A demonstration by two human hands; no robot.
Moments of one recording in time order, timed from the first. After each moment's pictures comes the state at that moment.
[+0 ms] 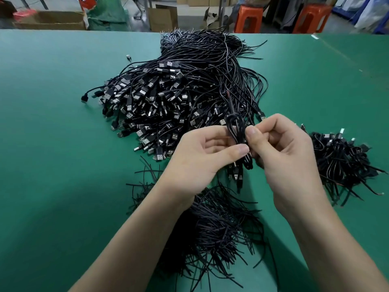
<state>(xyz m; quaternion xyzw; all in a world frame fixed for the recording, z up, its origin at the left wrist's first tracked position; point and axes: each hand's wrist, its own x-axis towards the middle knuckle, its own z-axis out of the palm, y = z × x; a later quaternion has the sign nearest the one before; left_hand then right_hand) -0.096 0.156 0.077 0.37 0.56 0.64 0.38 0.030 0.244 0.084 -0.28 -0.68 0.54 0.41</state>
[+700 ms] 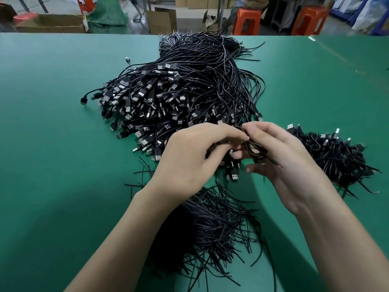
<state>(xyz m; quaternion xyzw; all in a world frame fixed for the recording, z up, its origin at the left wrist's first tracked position) -0.109 0.151 0.077 0.63 0.63 0.45 -0.02 0.040 0.255 0.093 -0.33 -0.59 0.69 0.28</state>
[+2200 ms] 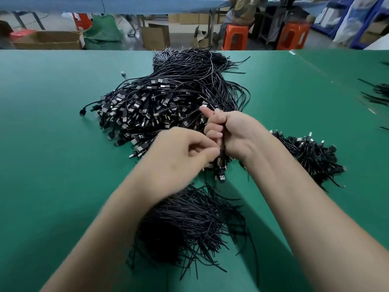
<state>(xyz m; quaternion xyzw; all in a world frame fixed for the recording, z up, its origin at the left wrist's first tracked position) -0.095 0.130 0.125 0.51 0.74 0.40 0.18 -0.029 0.276 0.131 -0.31 -0.30 0.89 0.17</state>
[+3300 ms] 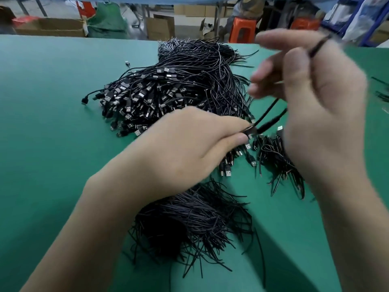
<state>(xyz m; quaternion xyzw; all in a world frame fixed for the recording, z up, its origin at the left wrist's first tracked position) -0.094 0.117 0.163 0.71 0.65 0.25 0.06 0.044 0.241 0.166 -0.11 -0.79 0.36 0.49</state>
